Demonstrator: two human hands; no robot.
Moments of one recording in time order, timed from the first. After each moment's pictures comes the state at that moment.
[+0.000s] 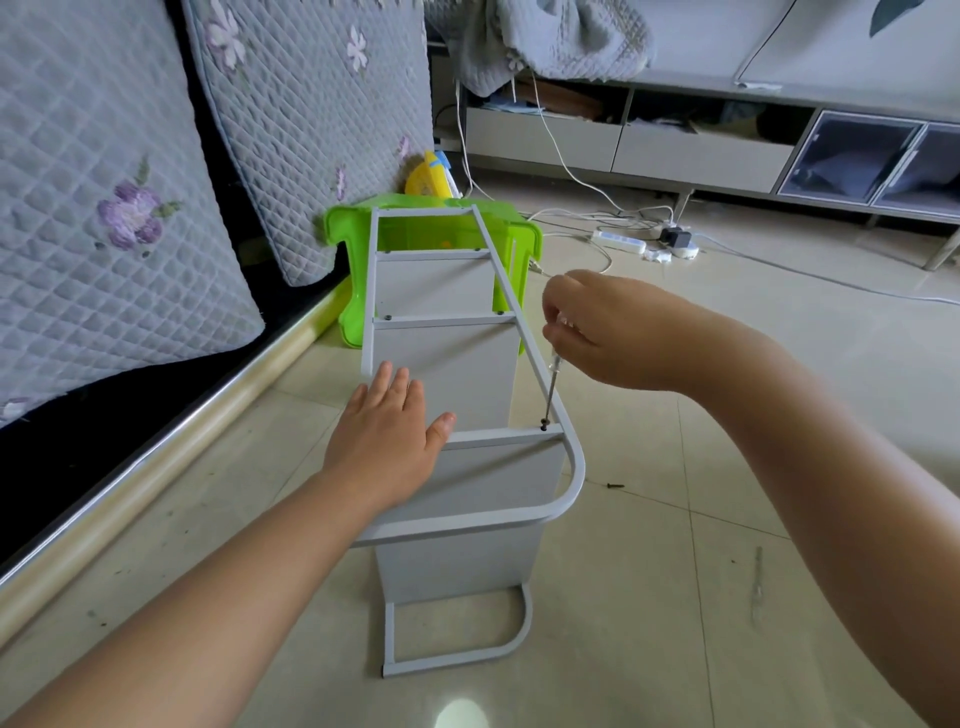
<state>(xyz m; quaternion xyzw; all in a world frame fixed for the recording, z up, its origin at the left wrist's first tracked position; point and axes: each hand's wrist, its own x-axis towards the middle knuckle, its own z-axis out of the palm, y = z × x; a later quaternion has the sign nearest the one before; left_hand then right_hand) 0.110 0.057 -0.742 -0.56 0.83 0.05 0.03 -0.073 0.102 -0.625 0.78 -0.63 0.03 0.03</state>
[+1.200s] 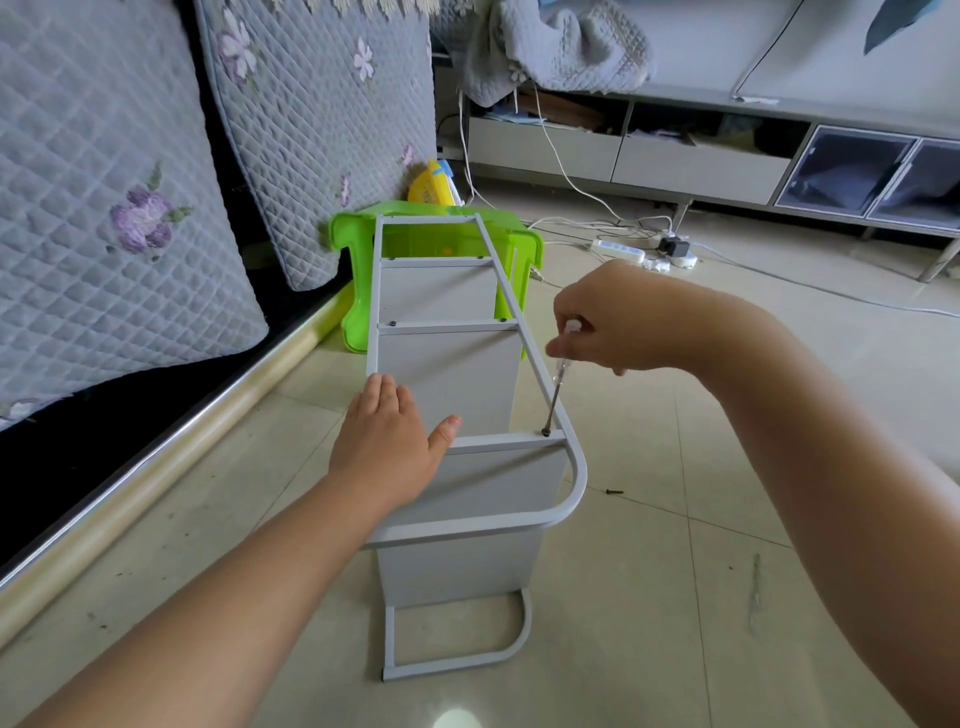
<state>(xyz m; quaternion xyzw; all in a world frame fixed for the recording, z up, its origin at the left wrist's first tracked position) 0.110 0.058 -0.743 -0.60 0.80 0.06 0.04 -0.069 0.098 -0.603 0.76 -0.65 -0.06 -0.01</state>
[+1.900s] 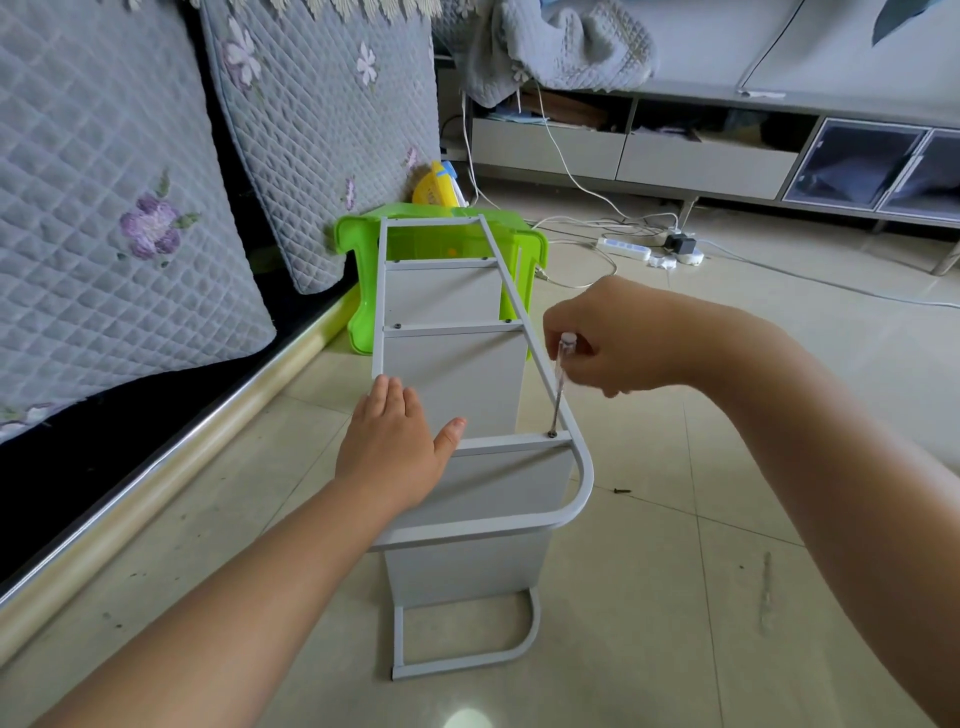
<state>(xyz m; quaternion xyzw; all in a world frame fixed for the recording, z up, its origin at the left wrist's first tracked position) 0.110 0.058 -0.745 -0.60 0.80 0.06 0.04 -0.064 0.110 -0.609 0.77 -0.63 0.00 -0.07</state>
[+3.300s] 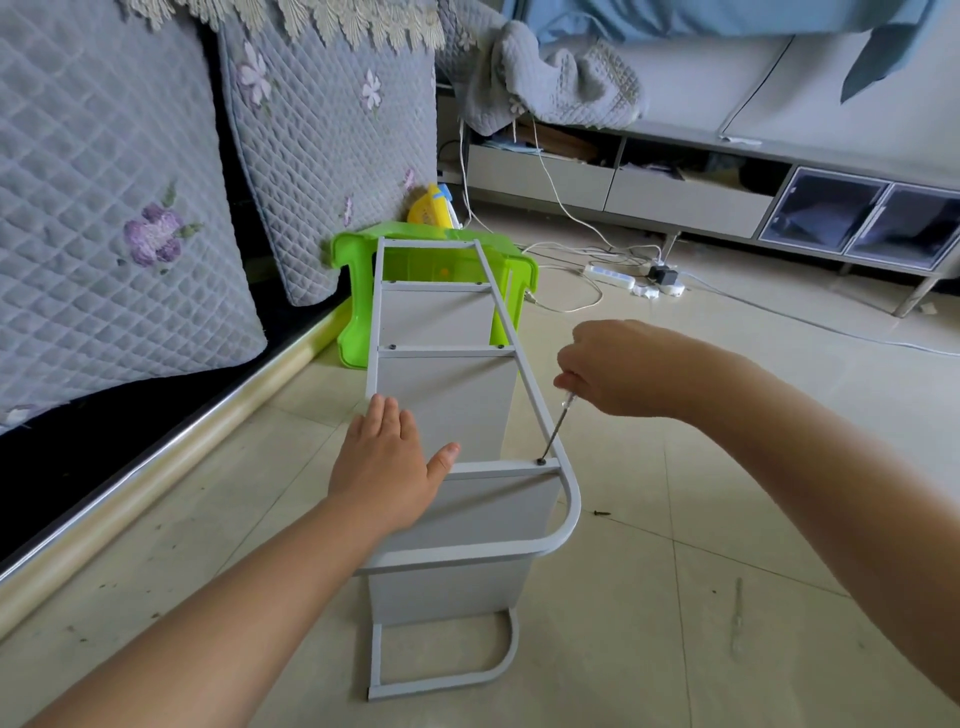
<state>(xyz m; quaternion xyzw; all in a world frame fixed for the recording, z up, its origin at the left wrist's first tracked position) 0.111 0.065 -0.743 -0.59 0.80 0.07 0.05 -0.072 0.104 -0.615 0.77 -0.60 -0.18 0.09</state>
